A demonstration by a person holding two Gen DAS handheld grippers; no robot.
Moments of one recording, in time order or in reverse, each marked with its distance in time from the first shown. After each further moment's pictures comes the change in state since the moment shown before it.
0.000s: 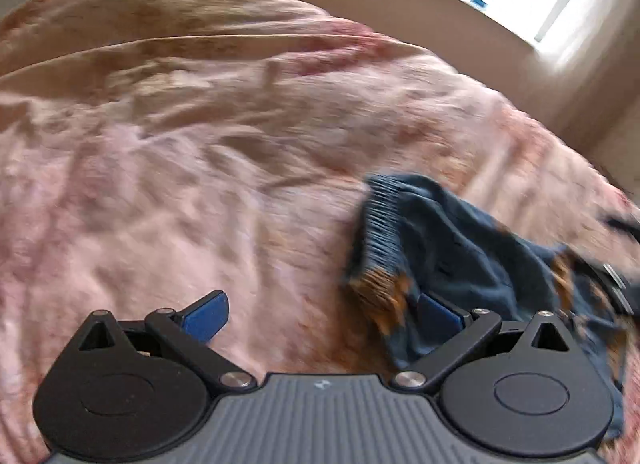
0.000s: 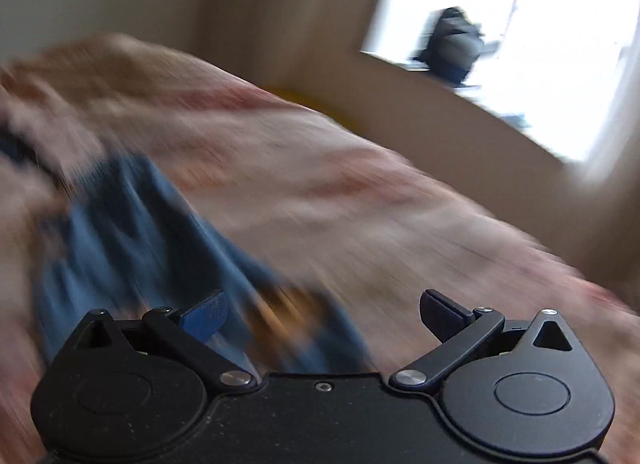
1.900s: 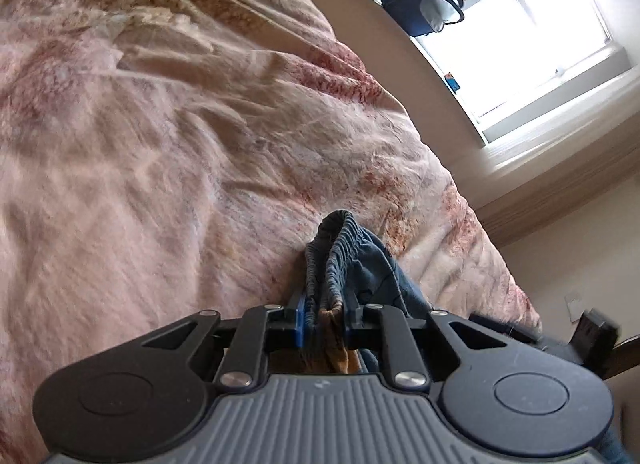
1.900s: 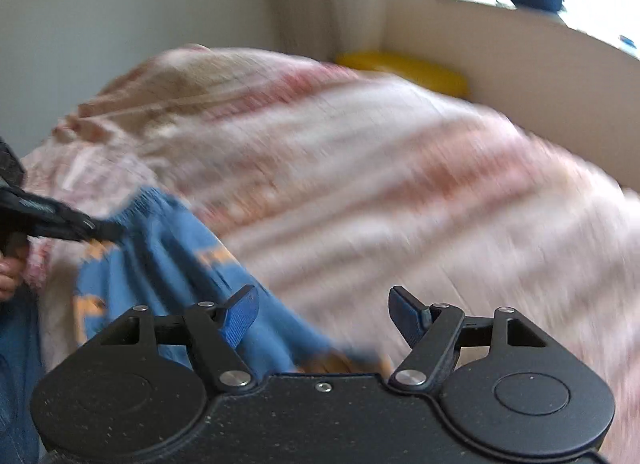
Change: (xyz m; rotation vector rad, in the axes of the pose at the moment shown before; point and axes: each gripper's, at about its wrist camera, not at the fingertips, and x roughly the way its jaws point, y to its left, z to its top) left arm 0.025 0.053 -0.003 -0.357 -0.076 -0.370; right arm 0.063 -0.088 -0.001 0.177 0.173 0.233
